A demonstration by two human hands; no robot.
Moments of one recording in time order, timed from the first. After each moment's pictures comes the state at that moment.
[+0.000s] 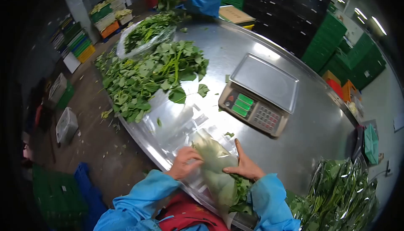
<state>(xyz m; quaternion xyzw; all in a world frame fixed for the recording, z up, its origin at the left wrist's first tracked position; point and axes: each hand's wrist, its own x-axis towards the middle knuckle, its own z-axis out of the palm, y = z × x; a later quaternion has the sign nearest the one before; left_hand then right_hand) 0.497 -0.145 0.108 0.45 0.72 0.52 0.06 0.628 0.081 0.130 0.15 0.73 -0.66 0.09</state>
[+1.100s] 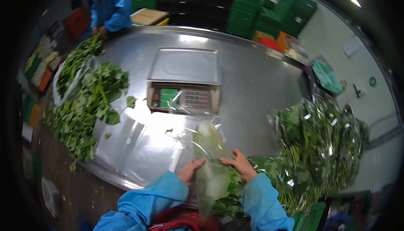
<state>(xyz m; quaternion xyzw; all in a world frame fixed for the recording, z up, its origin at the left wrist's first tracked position) 0.614 -0.021 0.065 0.01 0.37 0.61 0.70 0.766 0.102 0.148 0.51 0.51 -0.68 -0.07</state>
